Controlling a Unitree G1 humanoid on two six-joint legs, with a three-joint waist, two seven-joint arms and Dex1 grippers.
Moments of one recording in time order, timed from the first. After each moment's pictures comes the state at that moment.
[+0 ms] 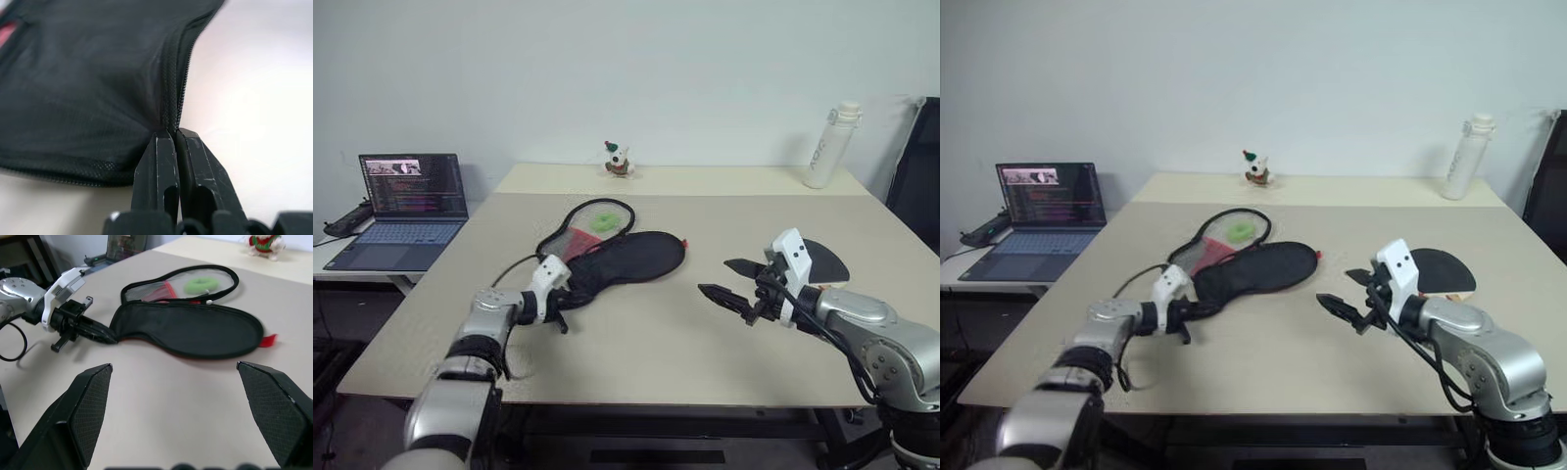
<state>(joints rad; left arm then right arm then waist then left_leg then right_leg) -0.79 0.48 0.00 0.95 -0.06 -0.06 -1.18 -0.42 -0.59 -0.10 -0.47 0.65 0.94 0.53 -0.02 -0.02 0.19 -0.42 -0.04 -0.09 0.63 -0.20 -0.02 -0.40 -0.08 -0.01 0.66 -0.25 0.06</state>
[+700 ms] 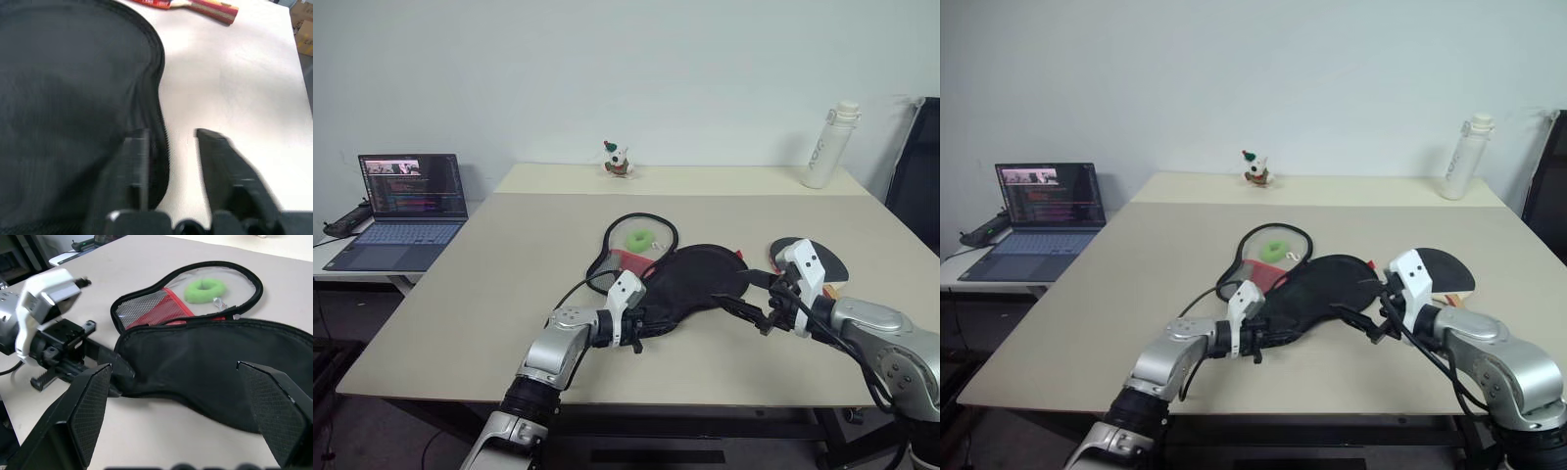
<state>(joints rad) -0.55 0.28 -0.14 0.18 -0.20 0.47 -1.01 -0.36 -0.63 -0.13 -0.47 0.65 0.94 0.55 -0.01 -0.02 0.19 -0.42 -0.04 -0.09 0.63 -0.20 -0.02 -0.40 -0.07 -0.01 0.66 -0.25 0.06</state>
